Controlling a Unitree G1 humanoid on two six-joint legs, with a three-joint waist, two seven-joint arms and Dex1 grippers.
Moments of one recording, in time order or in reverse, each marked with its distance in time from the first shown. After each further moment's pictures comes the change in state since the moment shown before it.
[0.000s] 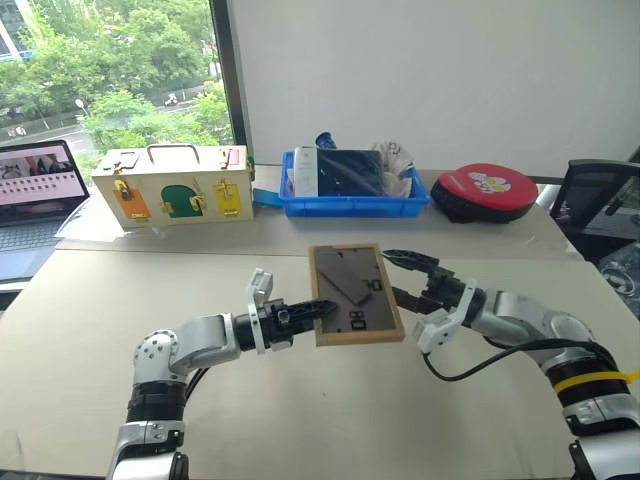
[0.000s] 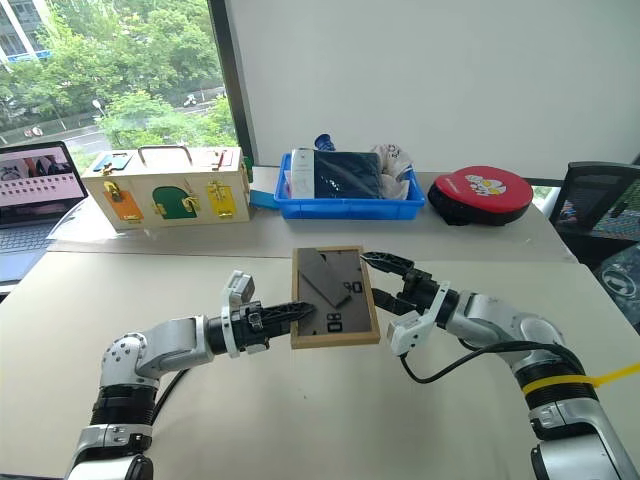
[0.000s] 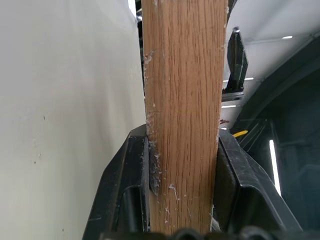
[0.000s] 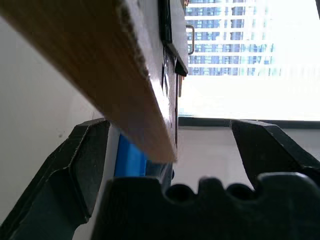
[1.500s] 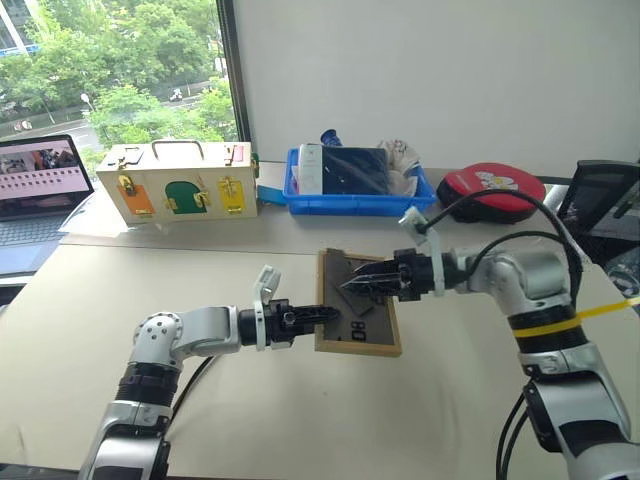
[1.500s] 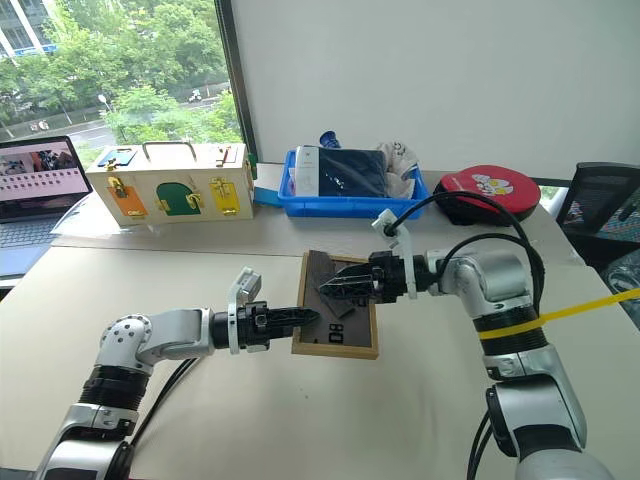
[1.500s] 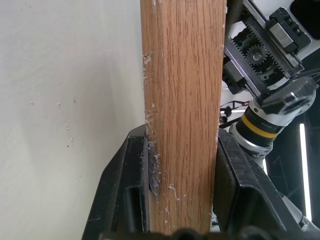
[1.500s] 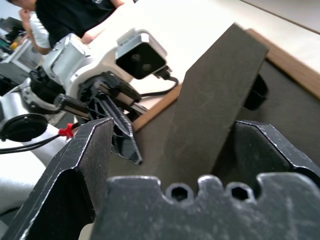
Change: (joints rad) left arm -0.077 0.138 -0.168 0.034 0.016 -0.058 -0.090; right arm -0.266 0.173 -0.050 -0.259 1.480 2.093 1.157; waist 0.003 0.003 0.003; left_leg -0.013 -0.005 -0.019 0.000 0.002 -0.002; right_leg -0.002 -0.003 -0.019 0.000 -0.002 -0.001
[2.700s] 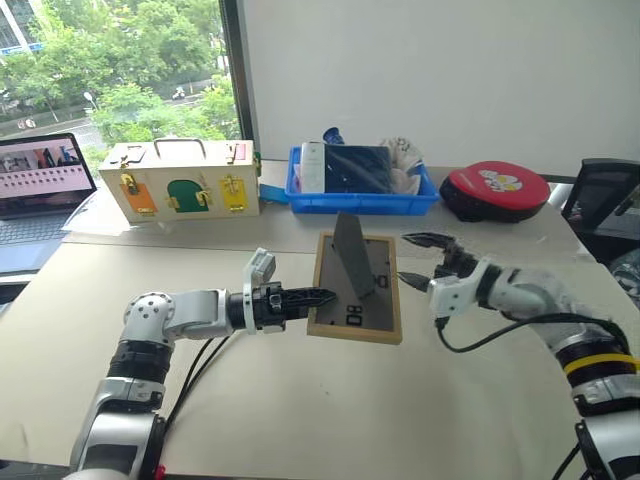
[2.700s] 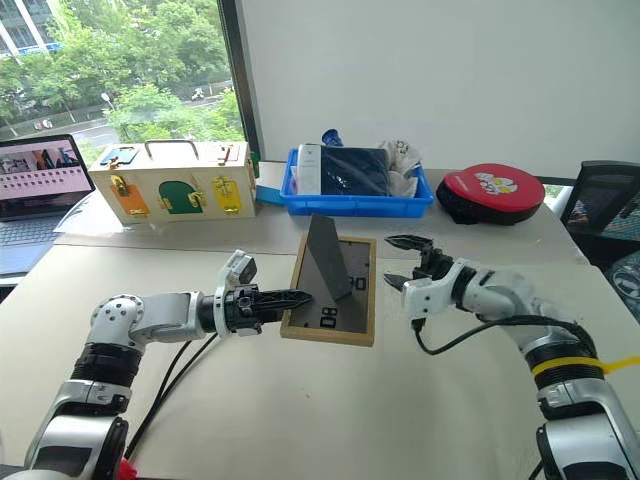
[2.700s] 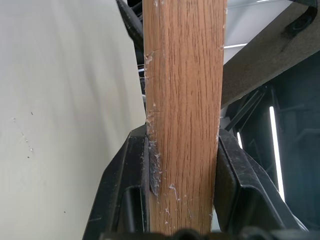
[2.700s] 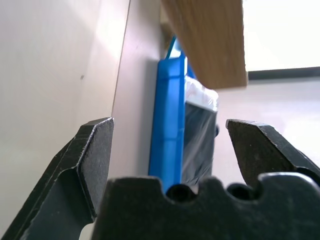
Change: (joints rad) left arm -0.132 0.057 0.004 0.150 0.041 0.084 -0.197; right arm 0.180 -0.200 0.042 0.381 -1.248 -1.993 -0.920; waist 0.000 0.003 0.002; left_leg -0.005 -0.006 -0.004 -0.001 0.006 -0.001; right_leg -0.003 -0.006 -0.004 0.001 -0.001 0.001
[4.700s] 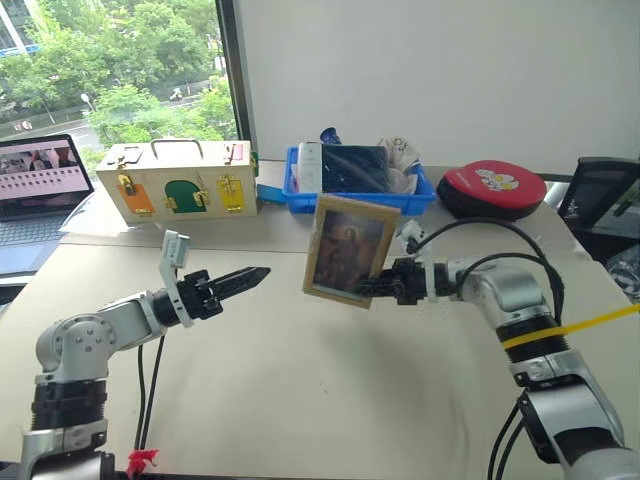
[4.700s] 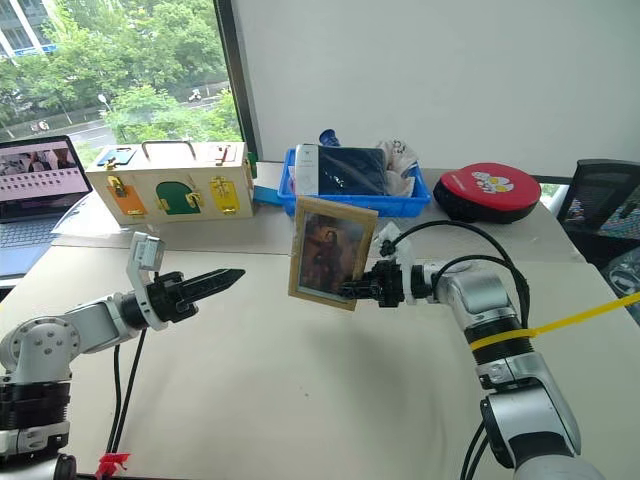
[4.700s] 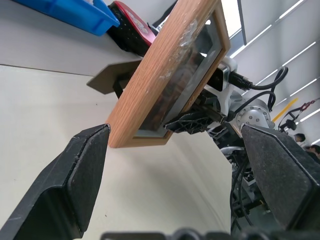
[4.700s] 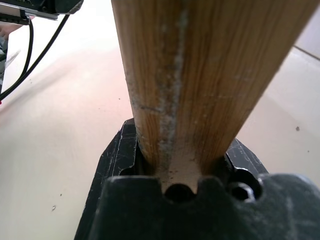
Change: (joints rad) left arm 0.248 0.133 0.281 -0.397 0.707 -0.294 -0.629; right arm -0.157 0.215 0.013 -0.160 1.035 1.672 0.843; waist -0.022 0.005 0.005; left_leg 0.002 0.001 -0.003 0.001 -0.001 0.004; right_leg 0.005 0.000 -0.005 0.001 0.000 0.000
